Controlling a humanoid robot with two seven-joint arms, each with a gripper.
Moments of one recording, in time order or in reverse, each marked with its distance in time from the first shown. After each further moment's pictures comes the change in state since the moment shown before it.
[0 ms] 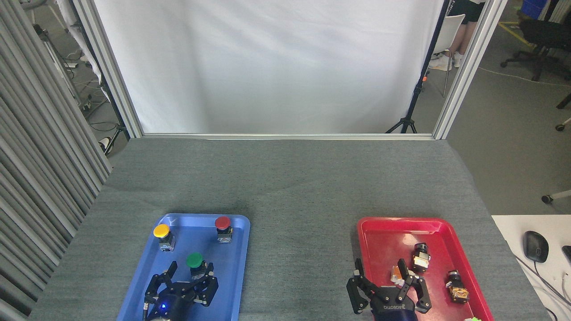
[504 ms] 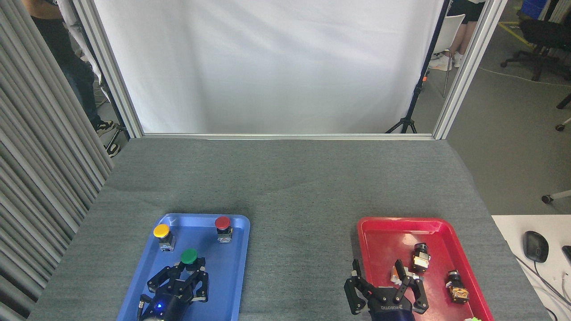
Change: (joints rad) left arm 0.024 0.040 -0.003 -0.066 -0.062 -0.079 0.009; right arm 0.000 0.006 0.006 0.003 0.000 0.003 0.001
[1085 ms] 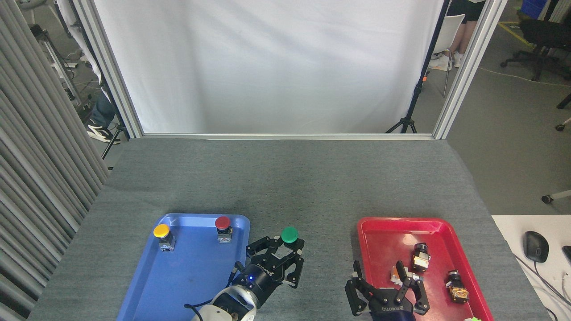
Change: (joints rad) left arm -0.256 -0.221 -0.306 0.195 -0.091 -0.103 0.071; right arm 0.004 -0.007 -0.002 0.001 0.000 -0.002 0.004
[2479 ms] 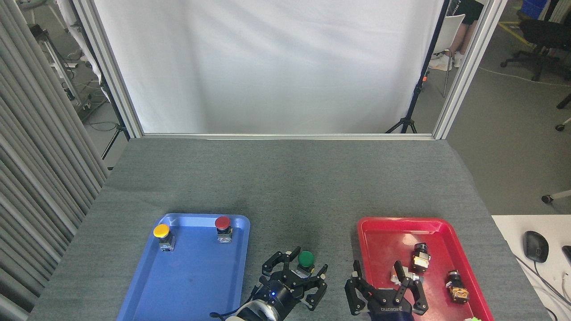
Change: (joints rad) left arm 0.014 -0.058 -0.057 0.083 -0.040 0.057 0.048; right arm 0.002 0.010 0.002 0.002 0.002 0.007 -0.010
